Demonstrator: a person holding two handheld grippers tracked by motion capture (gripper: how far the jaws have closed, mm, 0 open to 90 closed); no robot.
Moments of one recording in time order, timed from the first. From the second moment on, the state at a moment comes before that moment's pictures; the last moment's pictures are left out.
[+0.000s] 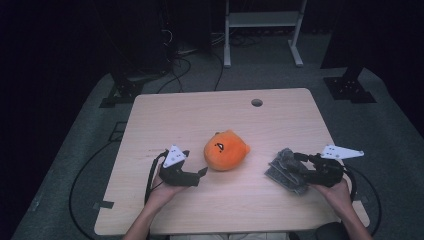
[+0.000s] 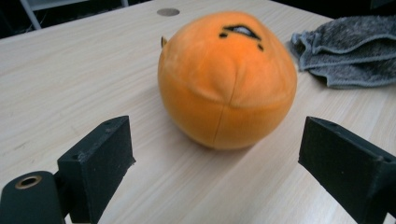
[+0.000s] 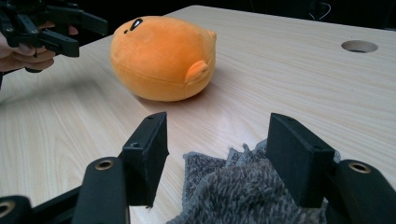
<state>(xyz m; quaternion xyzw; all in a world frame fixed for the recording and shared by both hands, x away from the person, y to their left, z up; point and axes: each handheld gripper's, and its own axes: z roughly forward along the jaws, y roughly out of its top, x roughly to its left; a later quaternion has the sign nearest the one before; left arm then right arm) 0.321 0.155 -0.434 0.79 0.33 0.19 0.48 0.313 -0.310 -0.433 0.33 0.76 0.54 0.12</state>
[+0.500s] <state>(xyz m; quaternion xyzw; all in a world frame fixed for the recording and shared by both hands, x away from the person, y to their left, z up) 0.309 0.186 -0.445 0.78 0.35 0.20 0.48 0.311 -0.308 -0.436 0.33 0.77 0.53 0.13</state>
